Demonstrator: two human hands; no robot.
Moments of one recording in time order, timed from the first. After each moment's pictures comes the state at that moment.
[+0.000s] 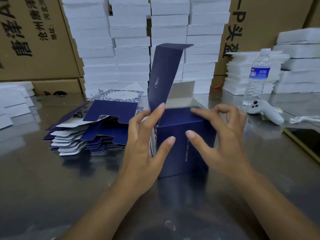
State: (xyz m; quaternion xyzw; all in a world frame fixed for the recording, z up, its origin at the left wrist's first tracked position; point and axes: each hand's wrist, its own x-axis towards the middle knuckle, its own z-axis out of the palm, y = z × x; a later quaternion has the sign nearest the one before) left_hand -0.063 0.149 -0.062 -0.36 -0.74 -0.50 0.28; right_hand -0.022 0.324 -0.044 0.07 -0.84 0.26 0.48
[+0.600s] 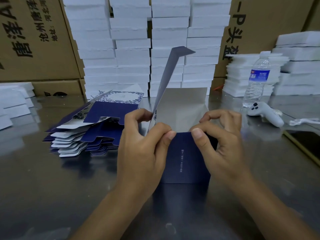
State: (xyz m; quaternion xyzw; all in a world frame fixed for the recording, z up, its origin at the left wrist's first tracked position) left_hand -0.048 0.154 -0.045 -0.29 -0.76 -0.38 0.45; right_hand -0.018 0.310 -0.040 0.11 -0.80 0.31 0.50
